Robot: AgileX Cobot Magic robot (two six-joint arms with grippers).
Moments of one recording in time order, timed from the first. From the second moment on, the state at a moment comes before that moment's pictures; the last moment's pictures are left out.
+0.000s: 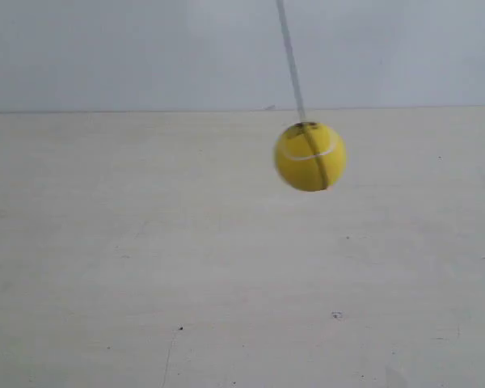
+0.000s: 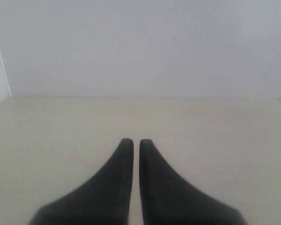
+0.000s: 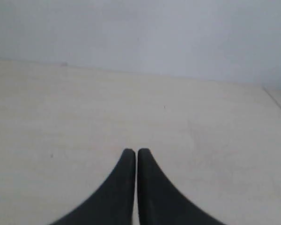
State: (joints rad) left arm 0.10 0.00 0.00 -0.03 0.15 0.04; right arm 0.08 0.00 0.00 -0.08 0.24 0.00
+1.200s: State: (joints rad) left arm 0.10 0.30 -0.27 0.94 -0.69 -1.26; right arm 0.08 0.27 -0.24 -0.50 -0.52 0.85
